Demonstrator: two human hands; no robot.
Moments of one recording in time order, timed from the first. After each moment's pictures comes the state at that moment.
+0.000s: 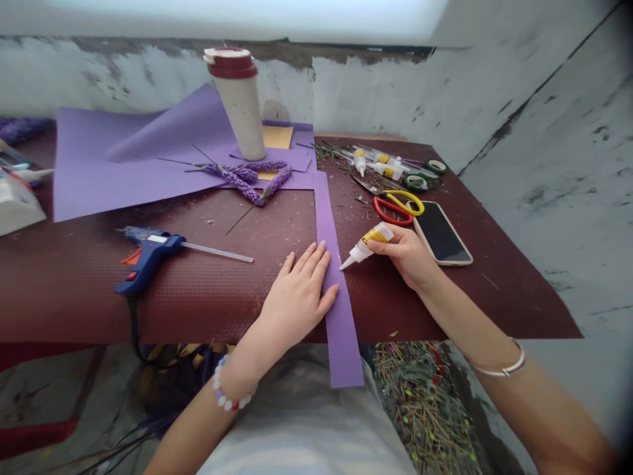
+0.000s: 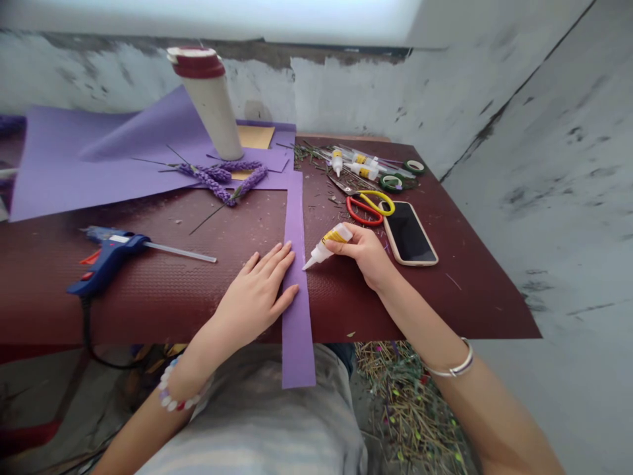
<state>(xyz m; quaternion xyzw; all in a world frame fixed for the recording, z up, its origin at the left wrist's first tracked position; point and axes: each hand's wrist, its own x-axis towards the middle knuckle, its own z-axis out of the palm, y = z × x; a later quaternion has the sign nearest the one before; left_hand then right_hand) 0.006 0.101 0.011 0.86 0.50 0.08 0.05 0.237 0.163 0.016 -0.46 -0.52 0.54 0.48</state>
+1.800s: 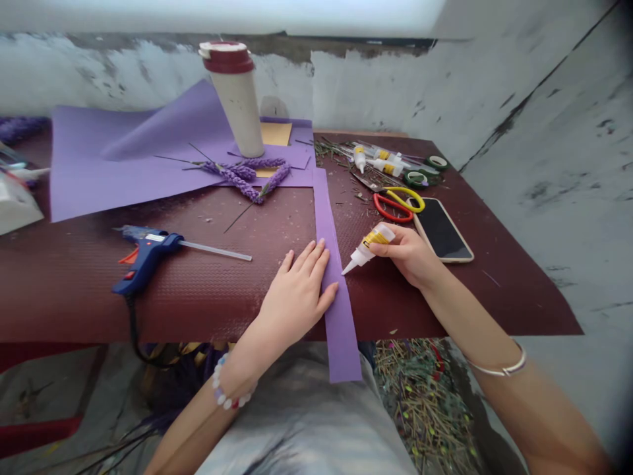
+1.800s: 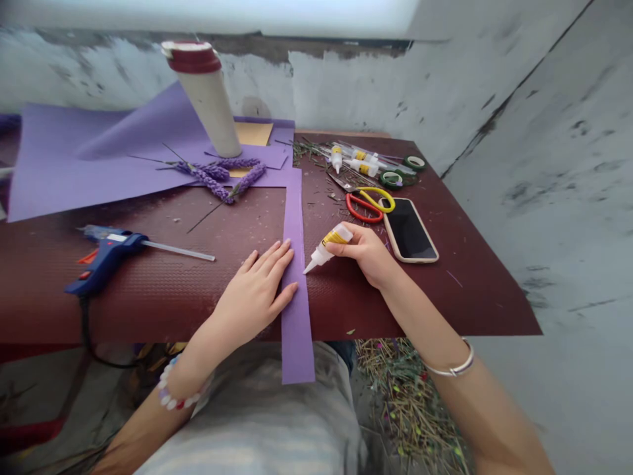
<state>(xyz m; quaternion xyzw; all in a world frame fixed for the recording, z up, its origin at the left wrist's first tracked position) 0.006 0.101 0.010 0.86 0.49 0.09 0.05 0.239 0.158 0.022 -0.46 -0.53 0.56 0.45</state>
